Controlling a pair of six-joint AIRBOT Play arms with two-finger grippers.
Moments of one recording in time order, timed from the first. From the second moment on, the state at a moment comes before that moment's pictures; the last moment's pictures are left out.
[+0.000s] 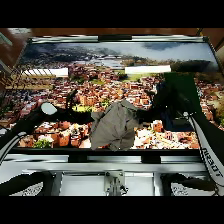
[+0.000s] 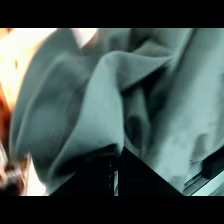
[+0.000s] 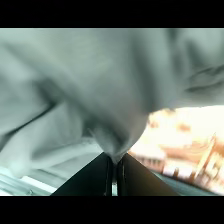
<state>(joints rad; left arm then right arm) -0.30 -1.25 0.84 0.75 -0.84 -1.32 0.18 -1.45 1.14 1.98 -1.33 -1.63</state>
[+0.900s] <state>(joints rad) 0.24 -0.89 1.91 1.05 -1.14 -1.29 0.18 -1.03 1.88 1.77 -0.71 -1.73</state>
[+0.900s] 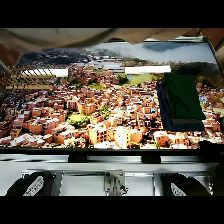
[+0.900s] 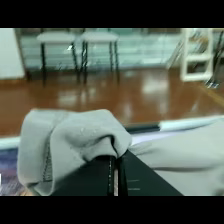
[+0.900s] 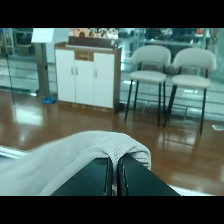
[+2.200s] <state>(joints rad) 0.12 -0.85 0.84 1.18 -1.00 -1.42 0.18 -1.47 1.43 1.81 -0.91 -1.45</state>
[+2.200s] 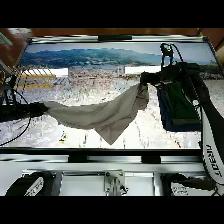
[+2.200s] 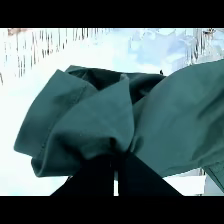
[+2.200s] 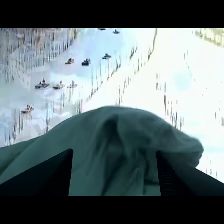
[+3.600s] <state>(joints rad) 0.11 -0.86 0.83 1.17 -1.00 -1.42 0.17 -1.45 0.85 2.35 -0.77 -1.48</state>
